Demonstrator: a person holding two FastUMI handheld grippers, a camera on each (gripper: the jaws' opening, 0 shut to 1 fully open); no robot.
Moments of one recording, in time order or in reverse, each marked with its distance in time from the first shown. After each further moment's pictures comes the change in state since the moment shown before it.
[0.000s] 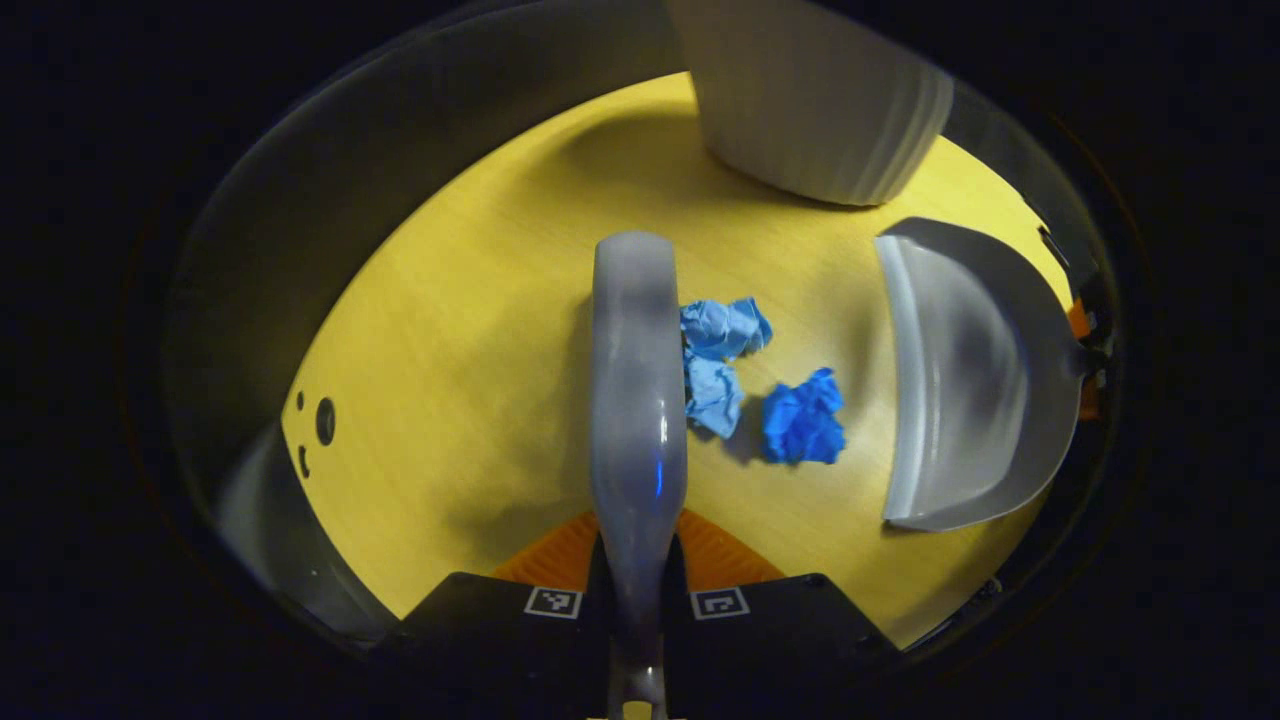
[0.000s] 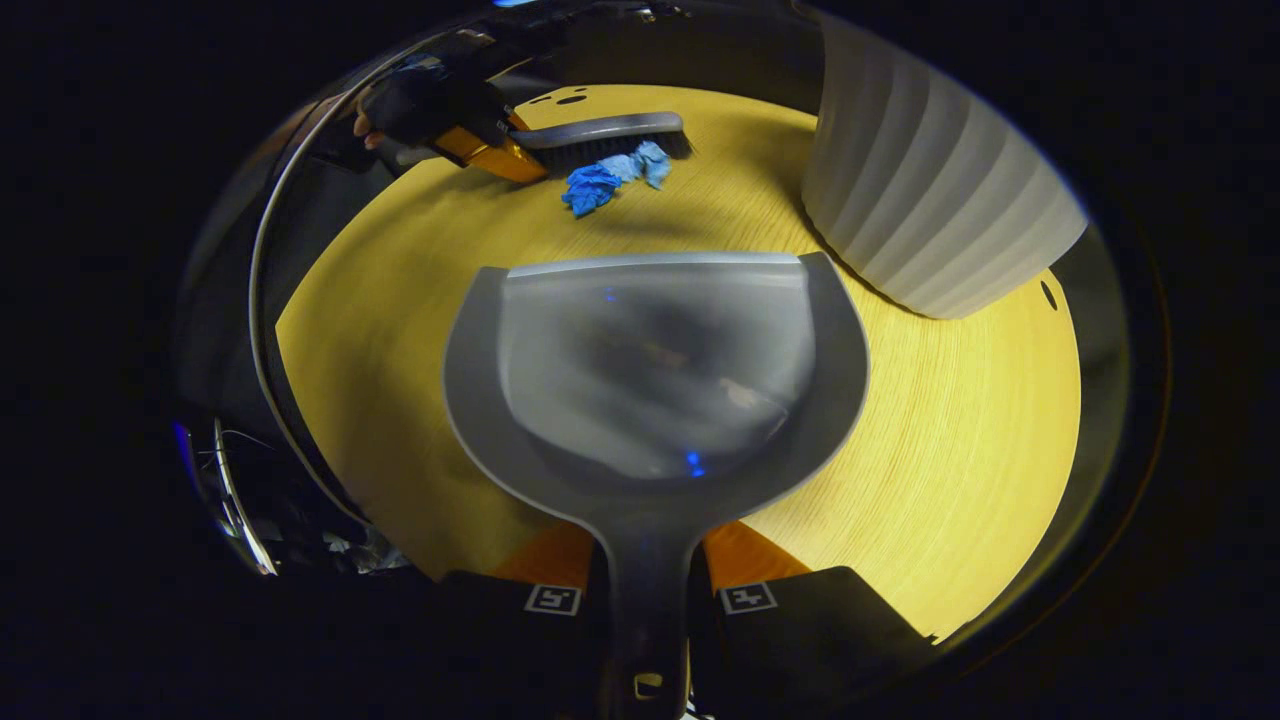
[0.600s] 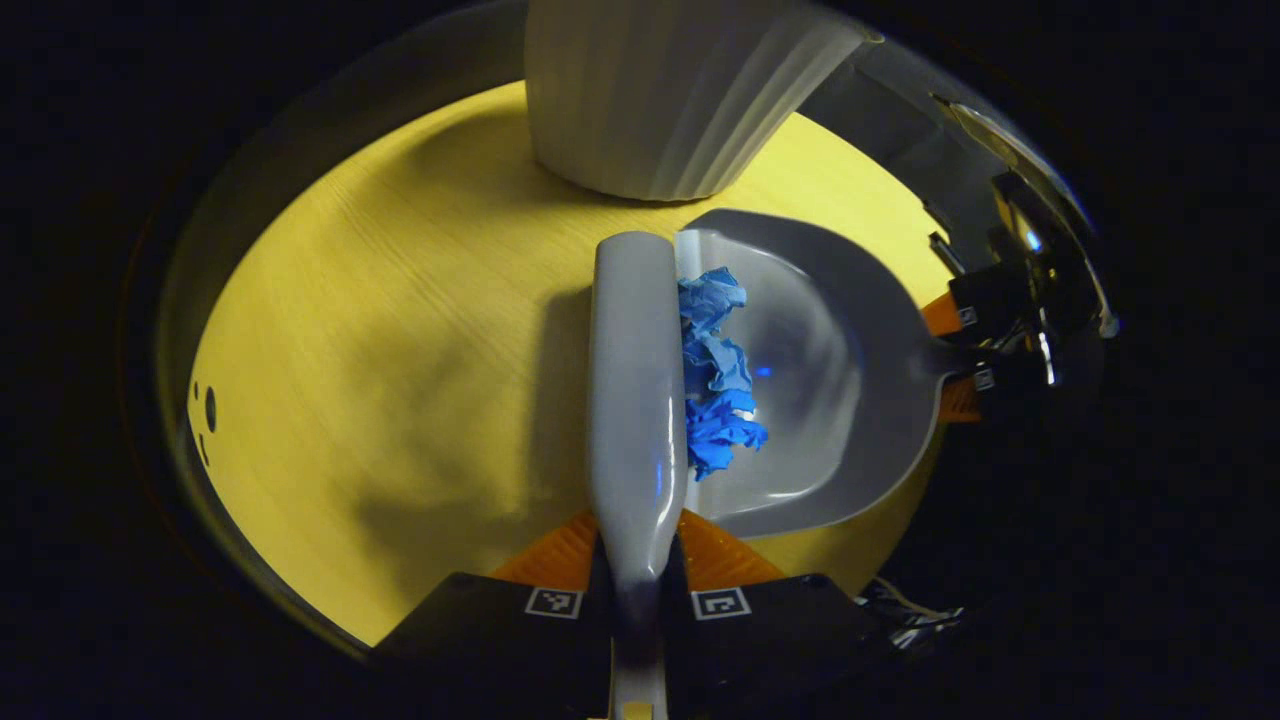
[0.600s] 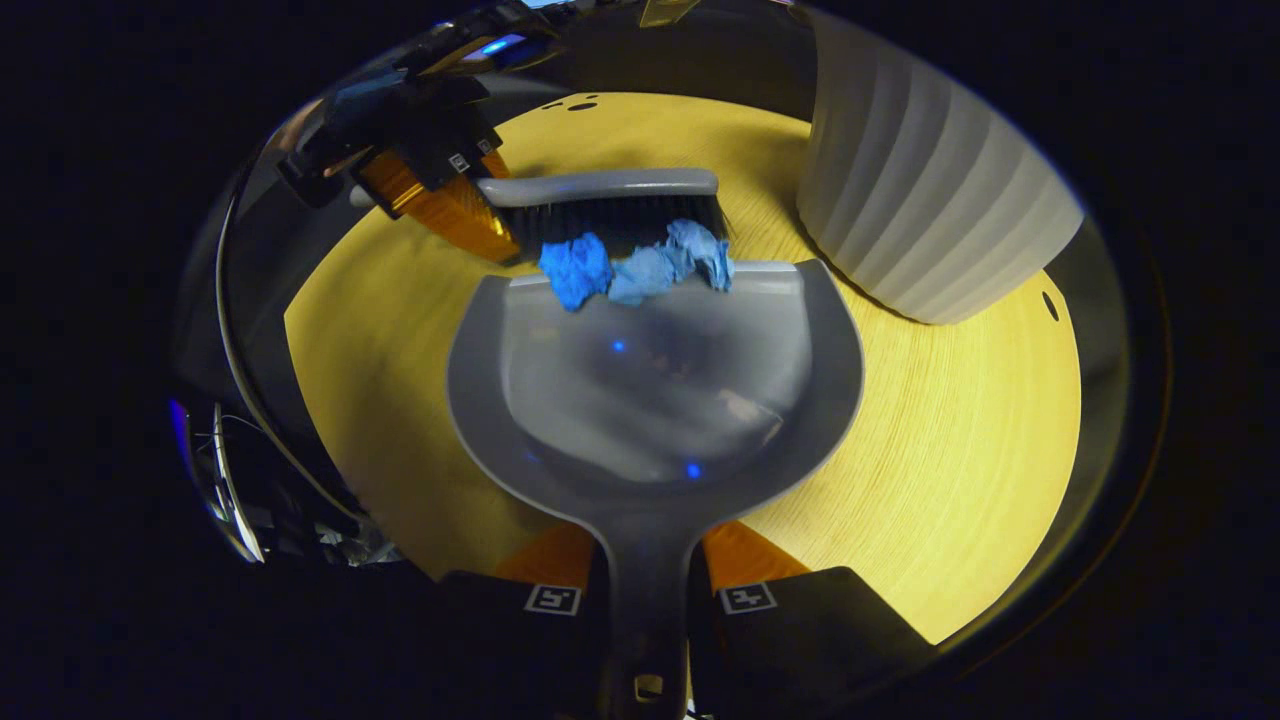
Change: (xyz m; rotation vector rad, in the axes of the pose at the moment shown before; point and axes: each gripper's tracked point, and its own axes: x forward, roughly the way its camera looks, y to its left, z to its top) left arm -0.037 -0.130 -0.002 -0.074 0.064 -0.367; right arm -0.015 -0.014 0.011 -0.028 -0.032 0.026
